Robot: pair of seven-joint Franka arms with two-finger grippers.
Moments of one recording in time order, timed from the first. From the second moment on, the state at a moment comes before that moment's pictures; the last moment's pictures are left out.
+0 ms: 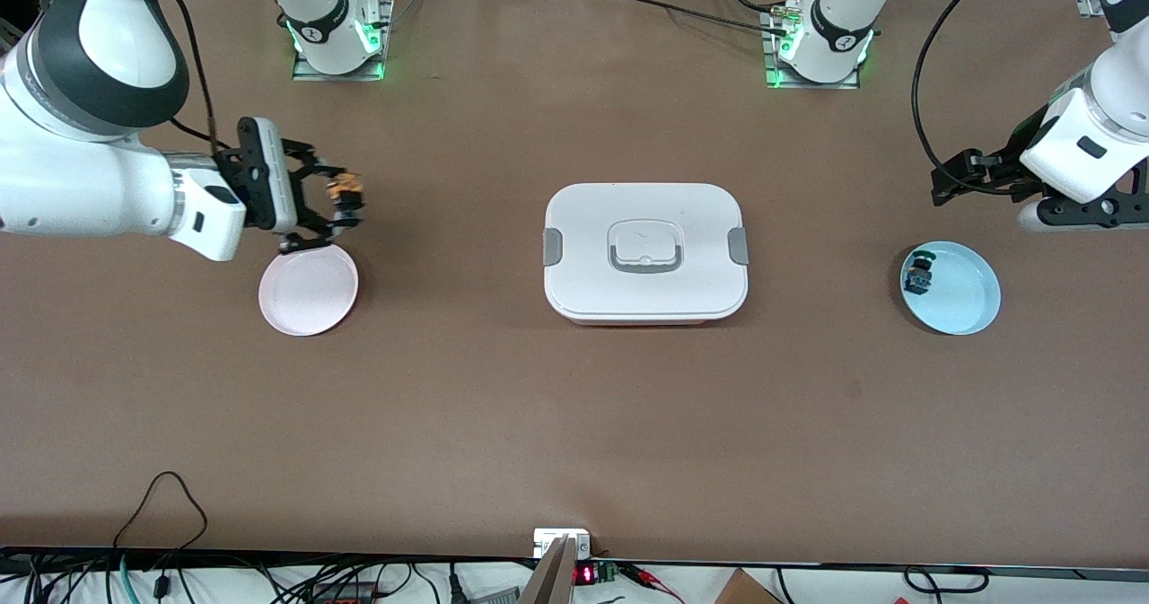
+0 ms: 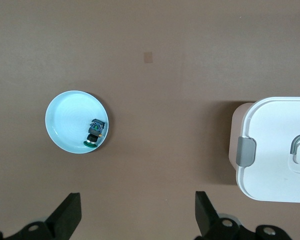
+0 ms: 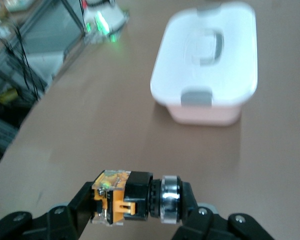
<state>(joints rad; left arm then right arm) -0.04 0.05 -0.04 -1.59 0.02 1.57 -0.14 0.15 0.27 0.01 -1.62 0.70 1.53 -1.65</state>
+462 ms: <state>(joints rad) -0.04 0.09 -0.04 -1.59 -0.04 1.55 -0.14 0.28 0.36 0.01 -1.61 1.22 1.64 -1.65</state>
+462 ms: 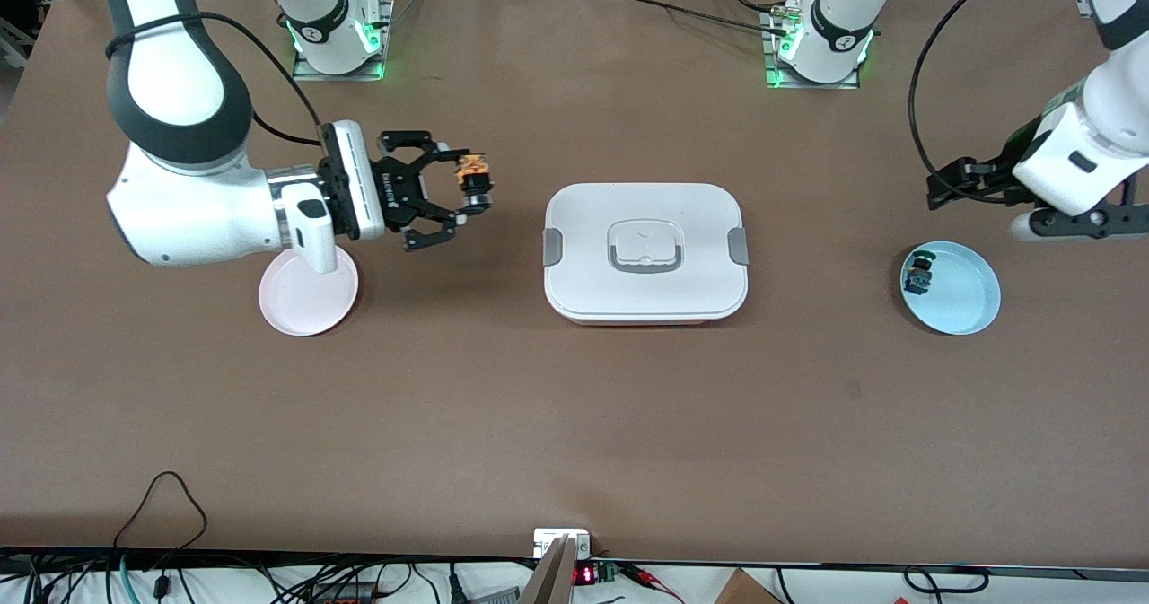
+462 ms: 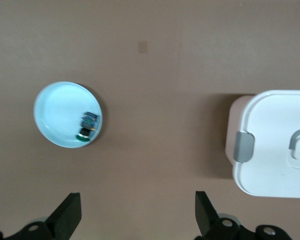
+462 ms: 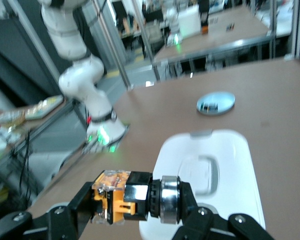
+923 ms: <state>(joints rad) -0.03 0.12 -0.04 -1.59 -0.56 1.47 -0.14 0.51 0.41 0.02 -1.61 1.65 1.95 -1.65</state>
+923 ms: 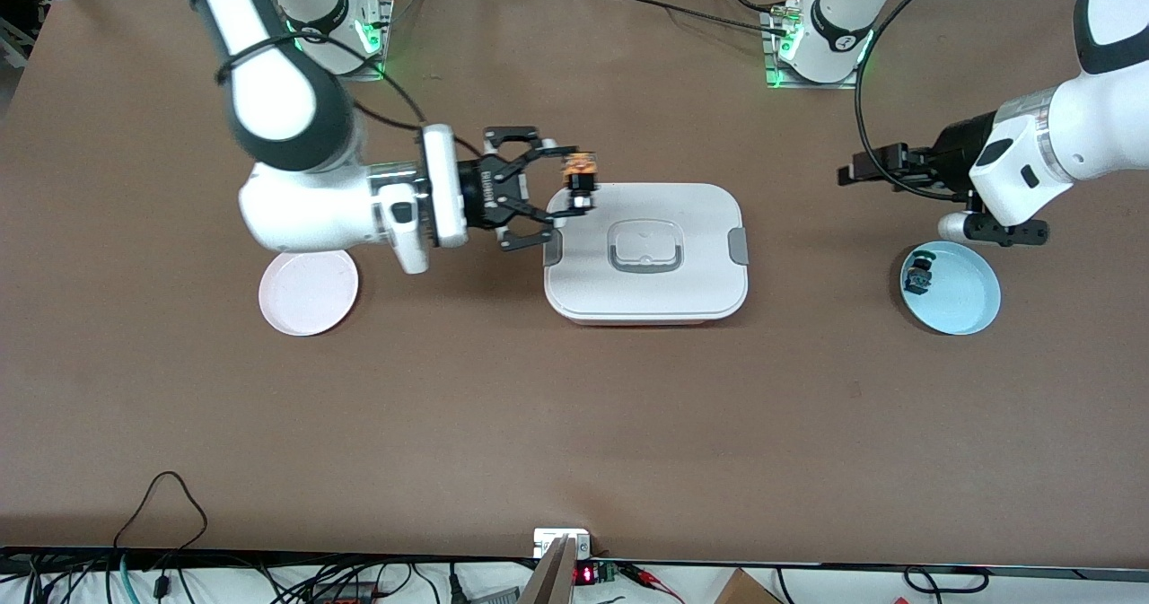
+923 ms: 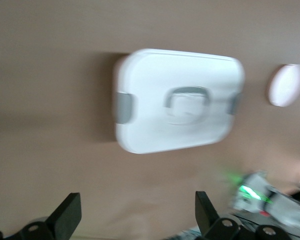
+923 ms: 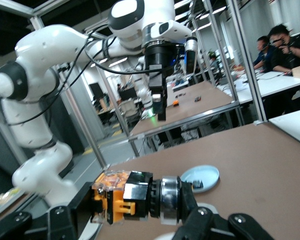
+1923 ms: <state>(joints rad) -0.02 0.12 -0.23 -1.99 -1.50 1.81 0.18 0.65 0.45 0.01 -1.58 1.79 2.15 -1.66</state>
